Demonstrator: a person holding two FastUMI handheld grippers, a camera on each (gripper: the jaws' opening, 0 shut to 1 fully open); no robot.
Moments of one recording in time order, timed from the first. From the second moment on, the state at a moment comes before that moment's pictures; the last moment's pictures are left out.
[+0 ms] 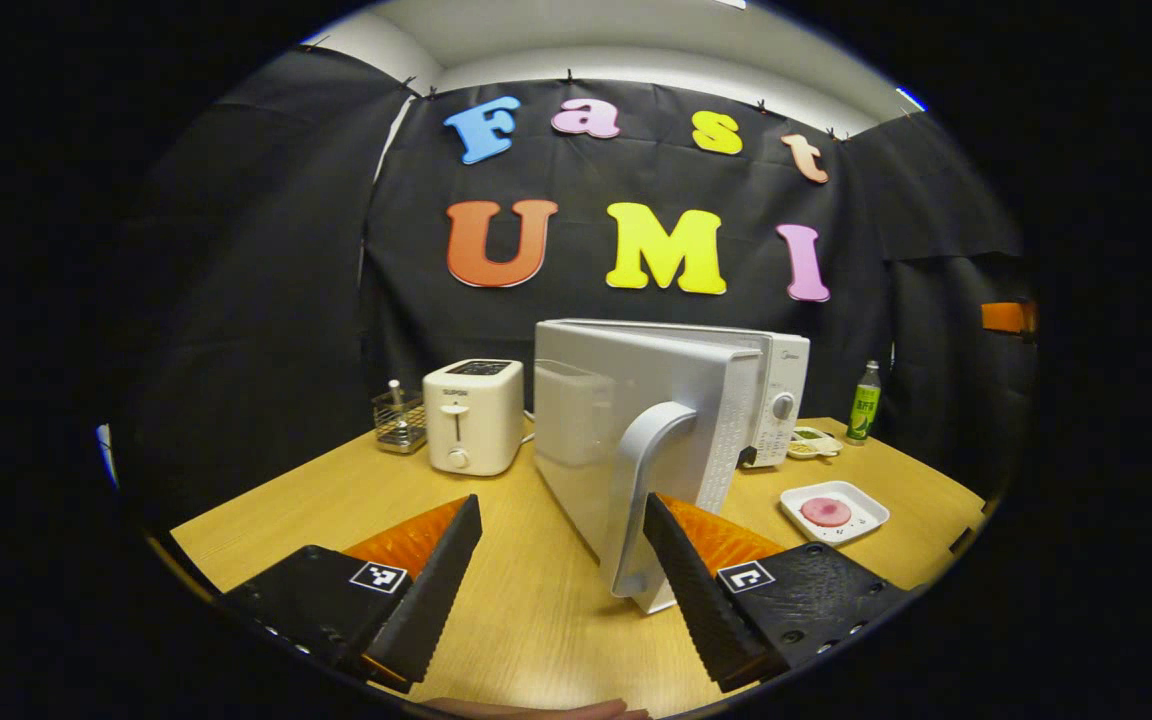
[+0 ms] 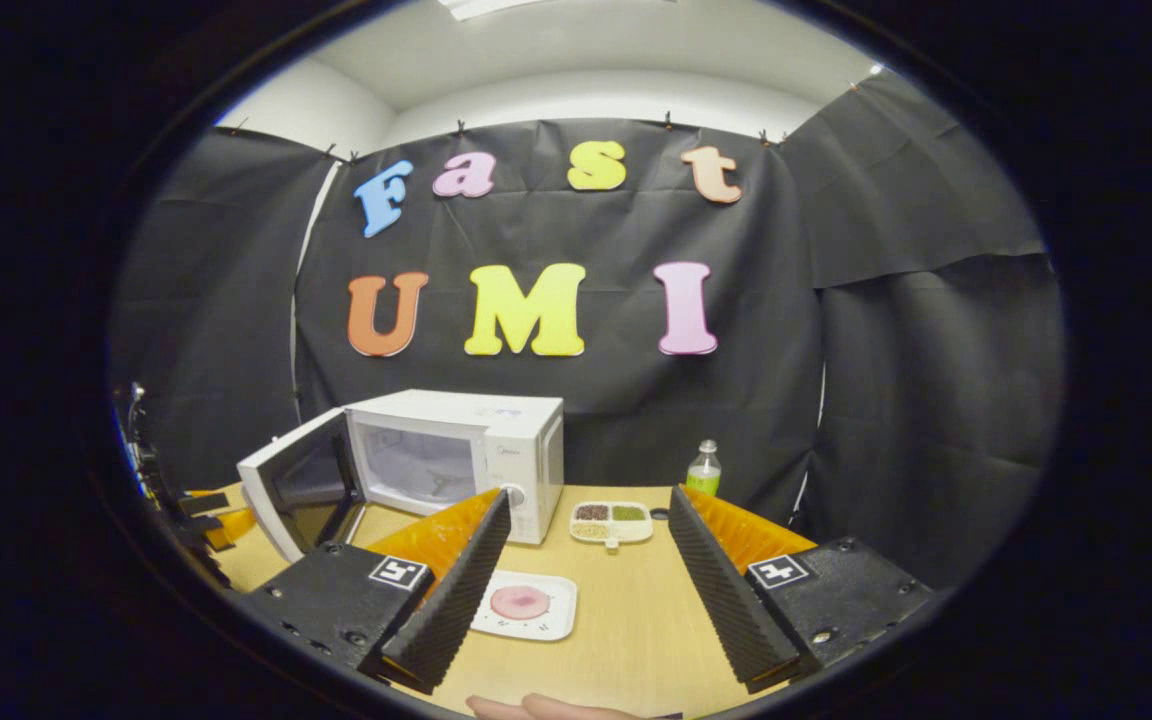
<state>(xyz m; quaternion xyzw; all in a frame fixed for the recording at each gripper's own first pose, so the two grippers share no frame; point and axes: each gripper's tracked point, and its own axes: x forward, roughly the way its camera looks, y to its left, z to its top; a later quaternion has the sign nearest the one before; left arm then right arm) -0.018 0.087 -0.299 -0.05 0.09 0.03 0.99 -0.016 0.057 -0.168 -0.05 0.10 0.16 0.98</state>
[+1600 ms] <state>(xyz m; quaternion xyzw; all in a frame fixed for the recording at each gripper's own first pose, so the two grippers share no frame) -0.025 0.023 -0.134 -0.05 0.00 -0.01 1.00 0.071 0.106 -0.463 0.08 0.71 0.23 0.66</state>
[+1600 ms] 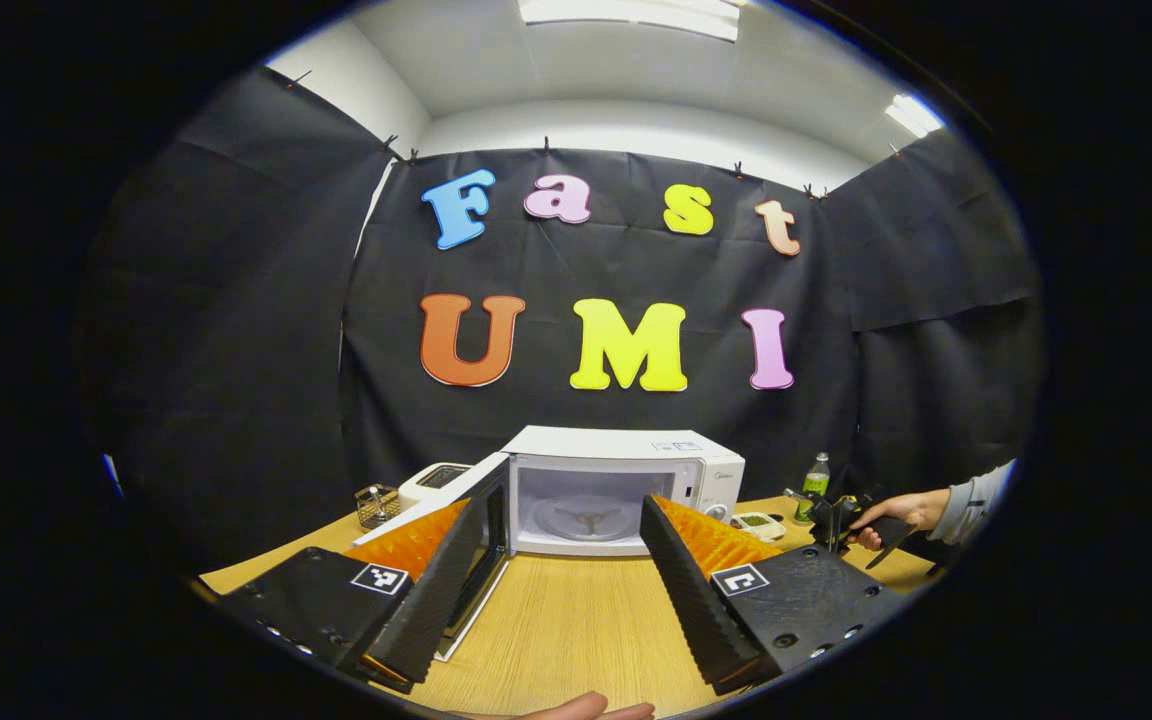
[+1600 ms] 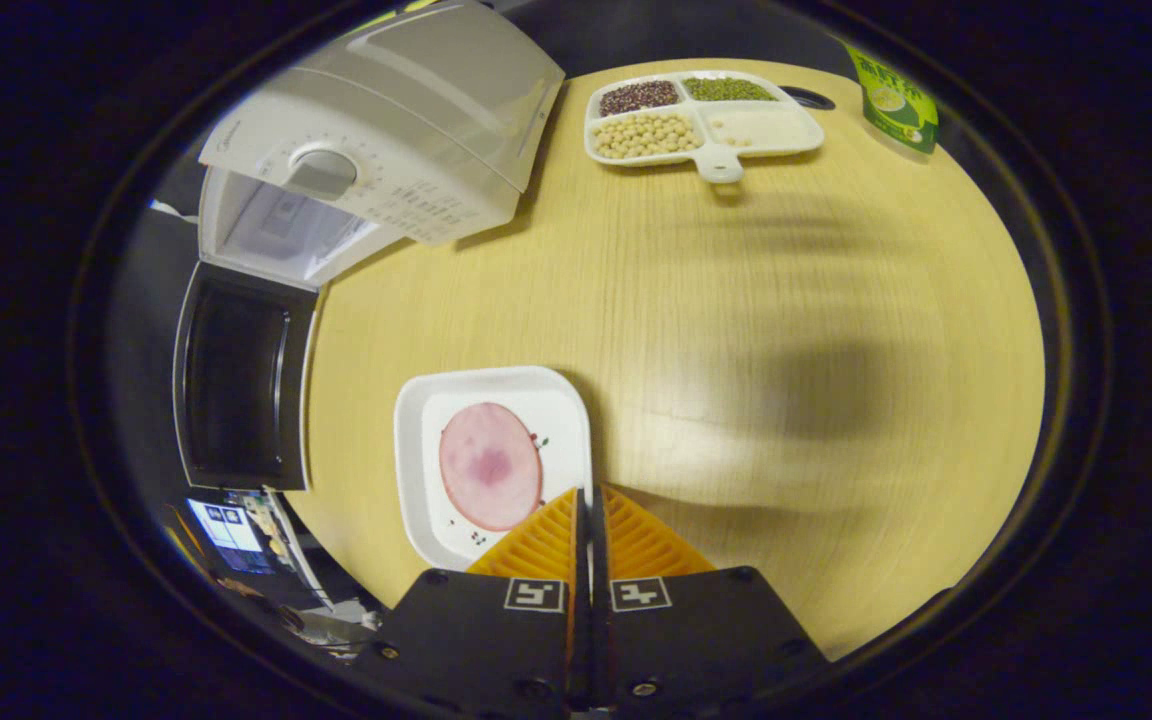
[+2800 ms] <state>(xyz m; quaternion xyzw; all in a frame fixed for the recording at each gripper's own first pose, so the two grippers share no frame) -0.040 0.104 -0.191 -0.11 0.02 0.01 0.99 0.039 0.264 -0.411 0.20 0.63 0.28 0.69</state>
